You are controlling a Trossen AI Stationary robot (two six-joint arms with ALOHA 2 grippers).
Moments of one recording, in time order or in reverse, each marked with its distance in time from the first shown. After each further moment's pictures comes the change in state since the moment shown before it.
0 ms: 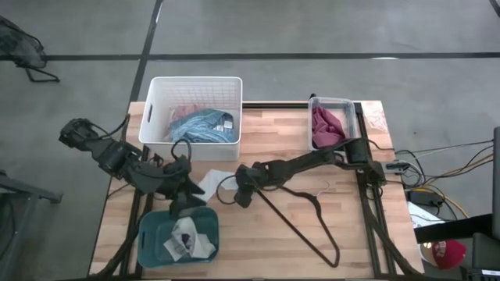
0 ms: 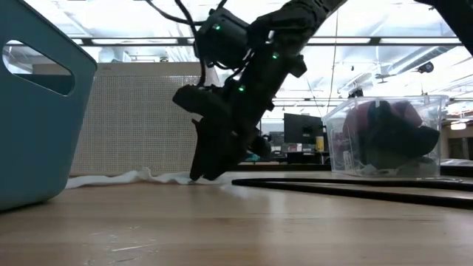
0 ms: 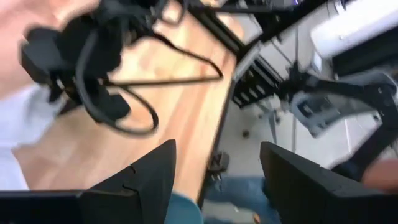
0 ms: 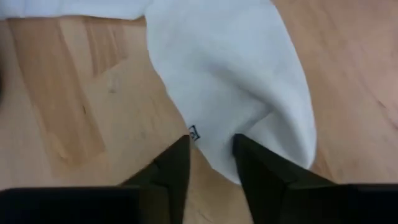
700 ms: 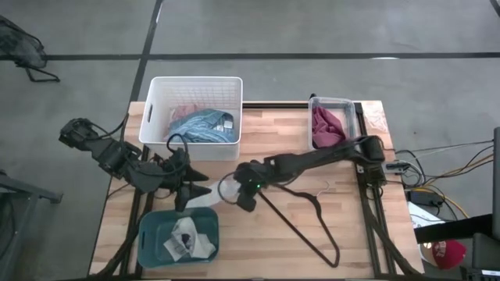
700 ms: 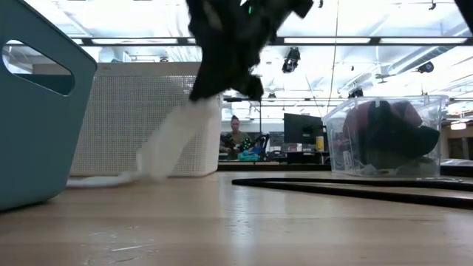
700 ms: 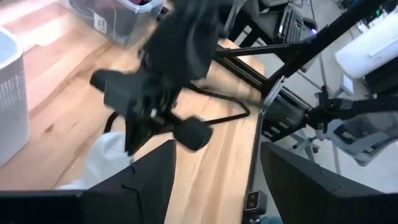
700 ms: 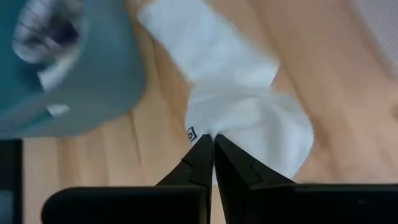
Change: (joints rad) left arm 0.003 -0.002 0.000 0.019 -0.205 0.139; right arm 0.029 -0.180 0.118 -0.183 -0.098 -0.119
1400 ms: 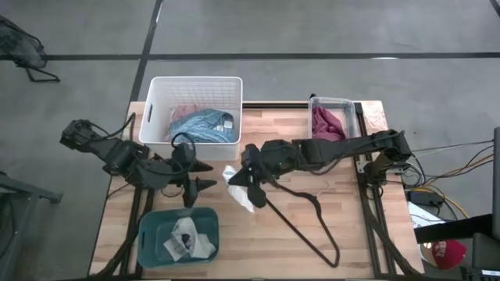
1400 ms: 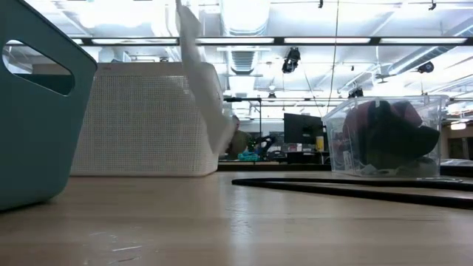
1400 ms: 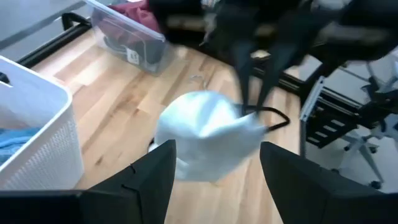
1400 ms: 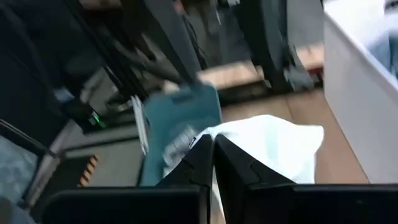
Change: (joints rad) left arm 0.056 0.029 -0.001 0.000 -0.079 0.196; right arm 0.043 -0.251 0.124 0.137 -0.026 -0.132
